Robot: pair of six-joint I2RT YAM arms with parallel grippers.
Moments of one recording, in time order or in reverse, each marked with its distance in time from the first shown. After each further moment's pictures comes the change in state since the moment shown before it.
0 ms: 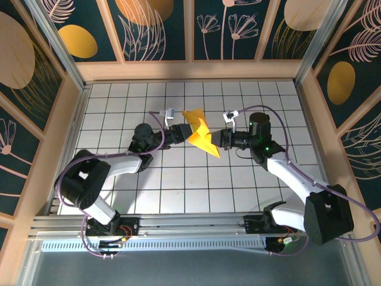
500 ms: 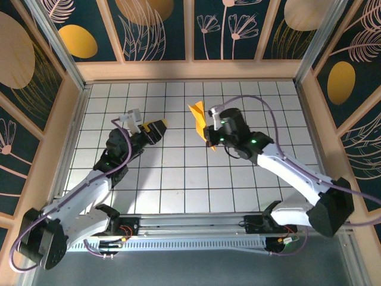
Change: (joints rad) left arm 0.098 -0.592 -0.093 -0.755 -0.556 0.368; right arm 0.368 0.094 0.355 -0.575 1.017 -0.264
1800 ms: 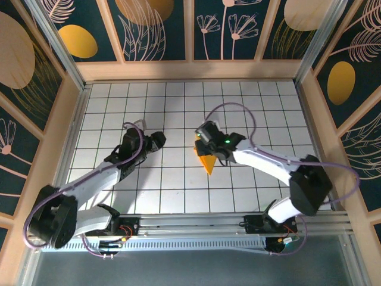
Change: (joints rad) left arm -0.003 0.272 0.006 -0.158 -0.071 -0.058; right arm 0.063 0.169 -0.027 -0.134 0.264 0.184
